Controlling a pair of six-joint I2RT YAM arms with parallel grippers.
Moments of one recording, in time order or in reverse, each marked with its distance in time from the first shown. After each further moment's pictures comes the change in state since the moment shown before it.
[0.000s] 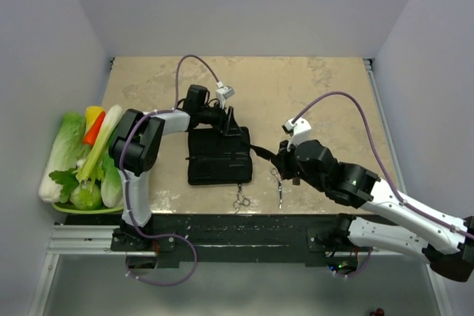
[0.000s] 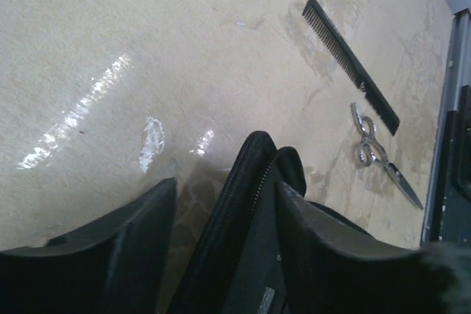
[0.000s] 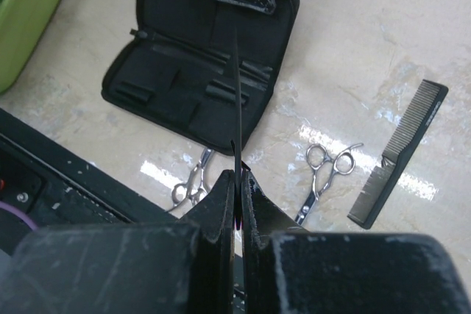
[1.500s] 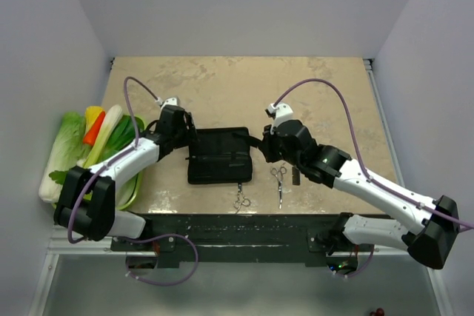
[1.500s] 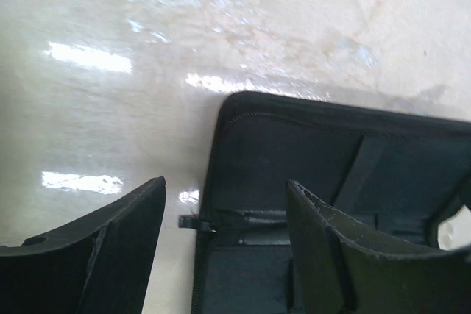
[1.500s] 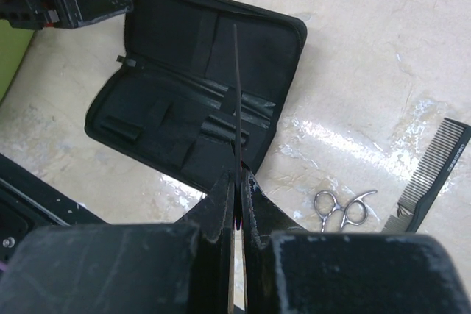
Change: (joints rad) left arm 0.003 -0.659 -0.420 -0.359 -1.024 -0.478; right arm -0.139 0.258 0.036 0.191 -0.126 -0.050
